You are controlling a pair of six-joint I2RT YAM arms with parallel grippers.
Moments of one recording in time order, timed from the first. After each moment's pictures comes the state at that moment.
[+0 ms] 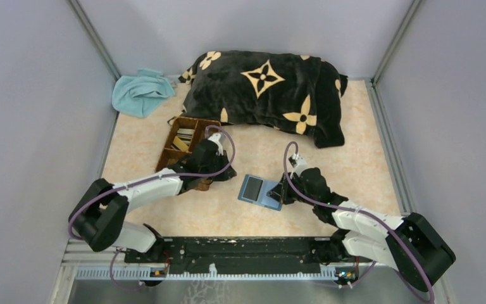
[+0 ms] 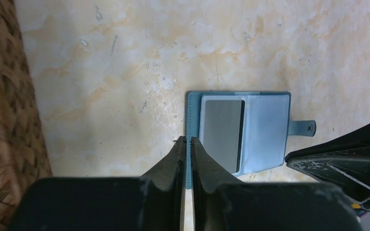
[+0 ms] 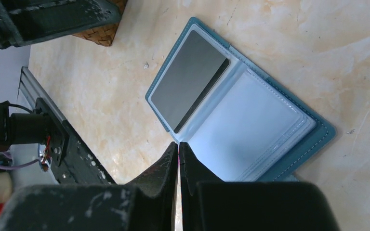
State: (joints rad) left arm -0.71 1.42 0.68 0.05 0.07 -0.64; right arm 0.65 1.03 0.21 0.33 -0.26 0.66
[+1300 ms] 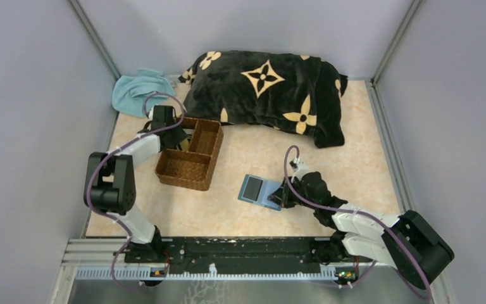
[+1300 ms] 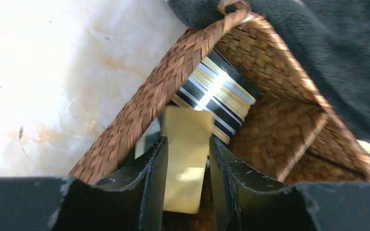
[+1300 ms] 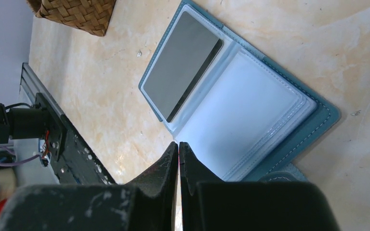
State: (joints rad) left arm -0.13 1.66 1.00 -0.13 -0.17 -0.72; right arm 0.65 1.05 0.14 0.41 -0.28 0.69
